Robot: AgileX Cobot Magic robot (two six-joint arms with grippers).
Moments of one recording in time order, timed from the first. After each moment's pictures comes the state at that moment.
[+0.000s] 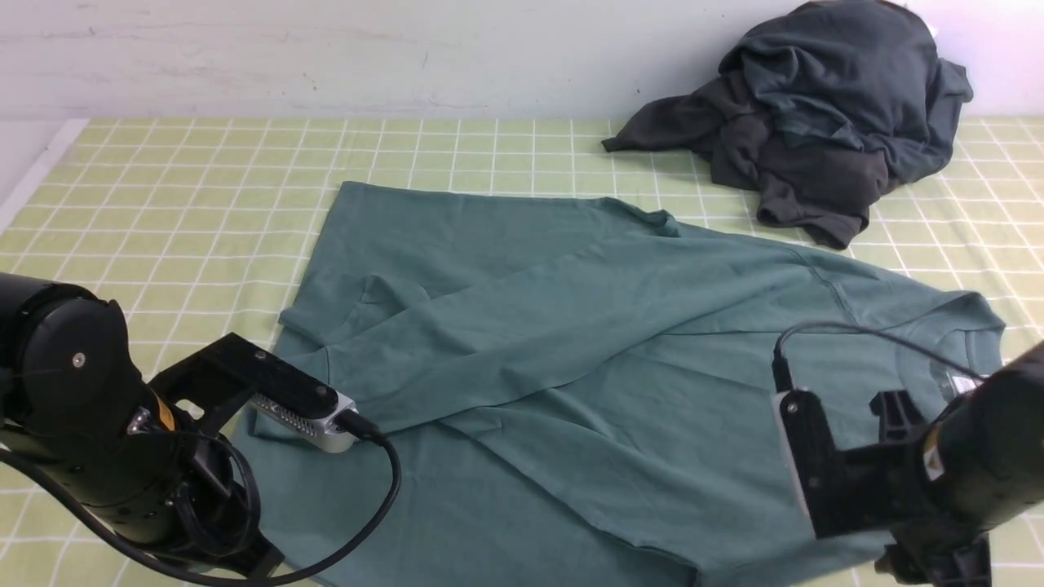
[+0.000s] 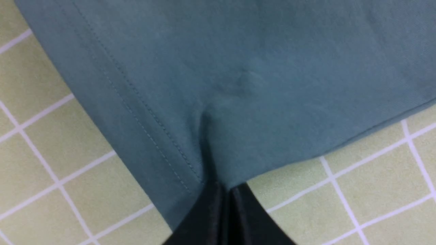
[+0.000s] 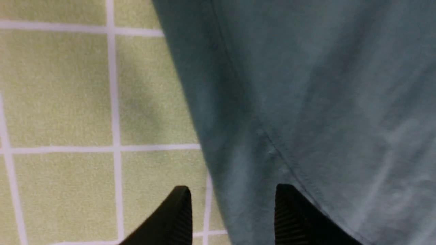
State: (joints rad) right arm 0.37 1.54 -0.72 -0.20 0.72 -1.06; left arm -0.27 1.38 -0.77 -0.07 0.86 0.31
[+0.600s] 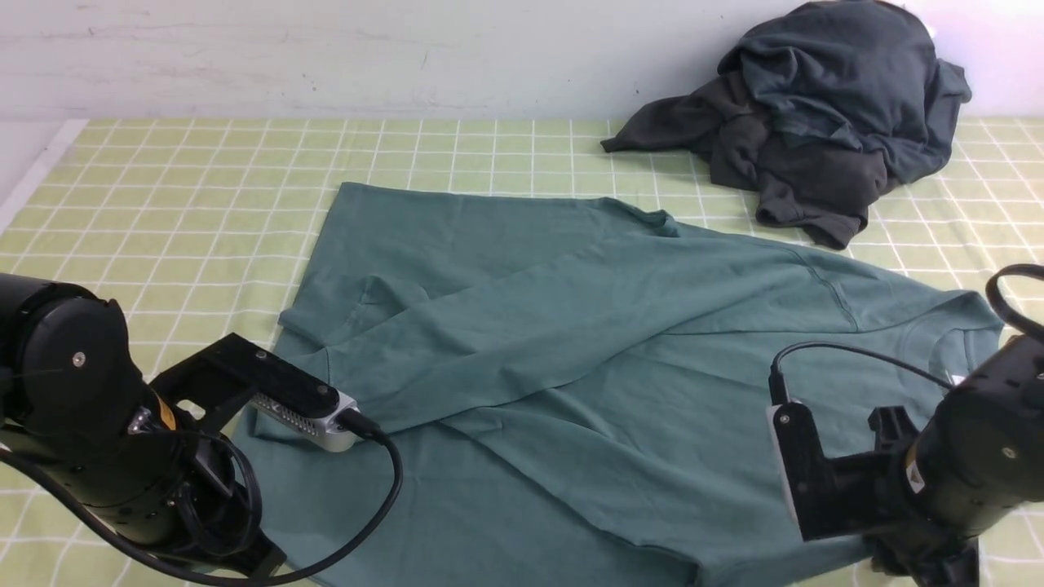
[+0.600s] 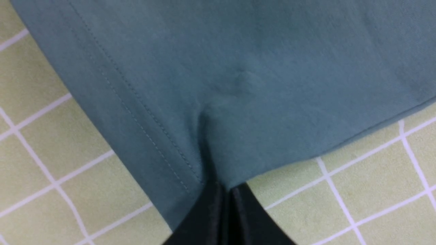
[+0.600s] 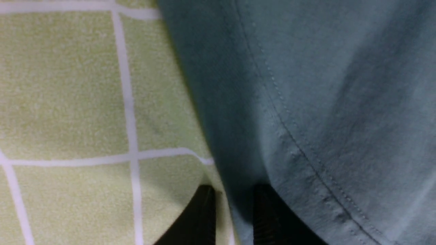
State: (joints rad) right arm 0.37 1.60 -0.73 -0.27 0.71 -0.94; left arm -0.27 1.38 -0.77 -0.08 0.86 0.31
